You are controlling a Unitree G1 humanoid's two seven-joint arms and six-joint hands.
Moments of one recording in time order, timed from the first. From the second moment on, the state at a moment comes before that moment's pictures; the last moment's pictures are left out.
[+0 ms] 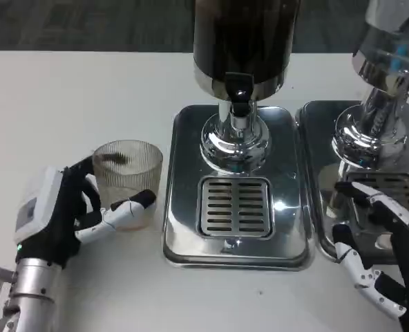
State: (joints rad) left arm -0.33 0.42 -0.20 1.08 0.50 -0.84 0.61; right arm 0.39 -0.31 0.06 -0.05 -0.58 -0.47 -0.36
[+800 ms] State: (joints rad) left arm -0.28 0.28 -0.22 0.93 0.52 -0.88 0.57; right arm 0.41 -0.31 0.05 -0.08 -0.56 -0.47 -0.34
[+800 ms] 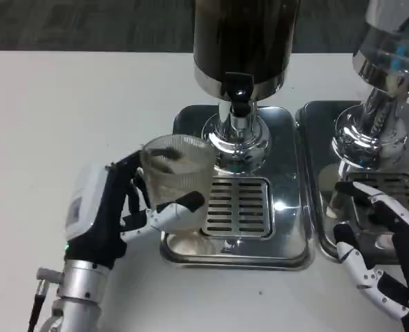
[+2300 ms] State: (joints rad) left arm -0.48 0.17 -0.30 1.17 0.56 -0.77 0.60; right arm 0.52 -0.27 0.01 -0.24 -0.56 -0.45 -0.27
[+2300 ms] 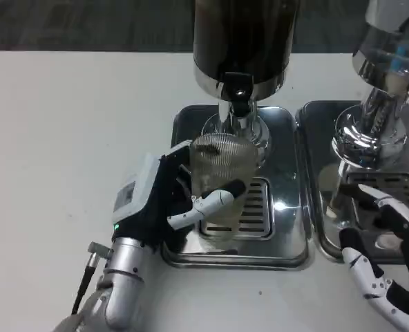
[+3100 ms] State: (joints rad) left arm -0.46 0.19 -0.33 1.13 0.52 -0.79 0.49; right arm 0.53 -0.25 0.01 -0.24 -0.56 -0.45 -0.25
